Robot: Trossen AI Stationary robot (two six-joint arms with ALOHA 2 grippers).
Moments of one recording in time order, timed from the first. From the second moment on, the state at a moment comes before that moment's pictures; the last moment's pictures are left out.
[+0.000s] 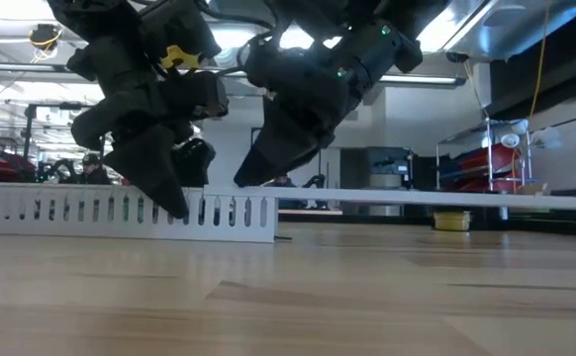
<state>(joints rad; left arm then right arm) -0.10 1.56 0.71 -0.11 -0.01 0.01 0.13 2.00 1.28 -0.11 0.04 0.12</state>
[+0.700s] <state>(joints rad) -0.10 1.56 0.71 -0.11 0.00 0.00 0.13 1.73 1.01 0.10 0.01 0.29</state>
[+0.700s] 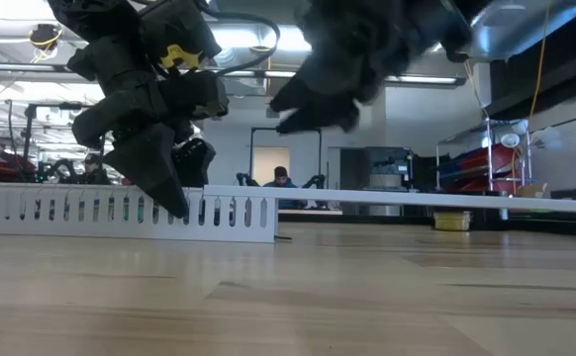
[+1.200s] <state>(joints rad) -0.10 1.56 0.71 -0.07 0.00 0.00 0.11 1.75 0.77 0.60 0.13 0.27</state>
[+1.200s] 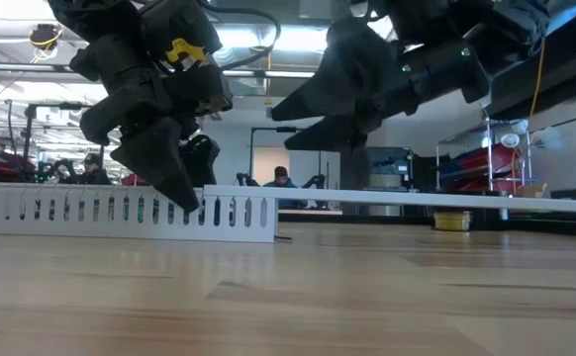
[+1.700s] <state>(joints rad) -0.10 1.56 0.71 -0.07 0.00 -0.02 0.11 1.77 0.77 0.61 0.11 0.20</state>
